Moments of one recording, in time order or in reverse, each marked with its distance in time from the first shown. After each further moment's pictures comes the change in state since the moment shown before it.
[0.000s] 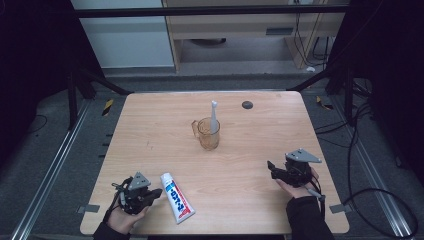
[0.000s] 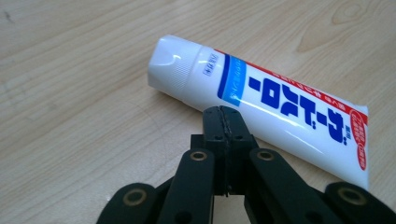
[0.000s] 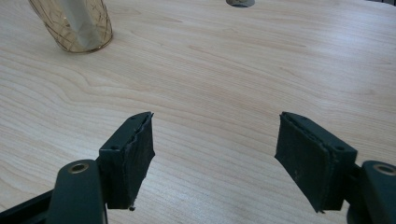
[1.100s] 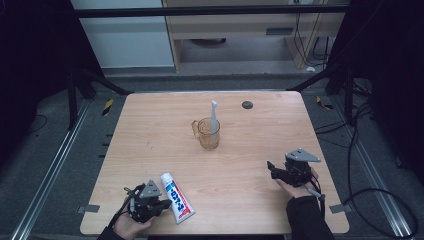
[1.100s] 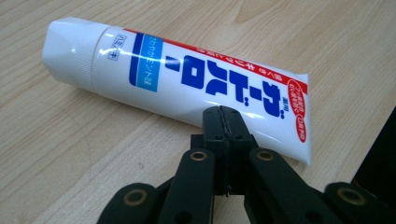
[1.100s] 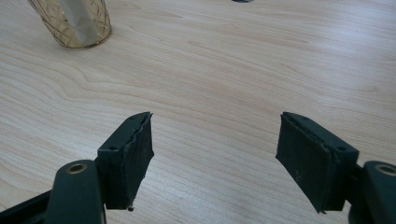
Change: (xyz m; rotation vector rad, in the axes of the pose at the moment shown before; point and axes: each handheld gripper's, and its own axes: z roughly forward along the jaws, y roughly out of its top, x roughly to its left) left arm -0.025 -0.001 0.009 0.072 -0.120 0.096; right arm -0.001 -0.001 0.003 0.014 0.007 -0.001
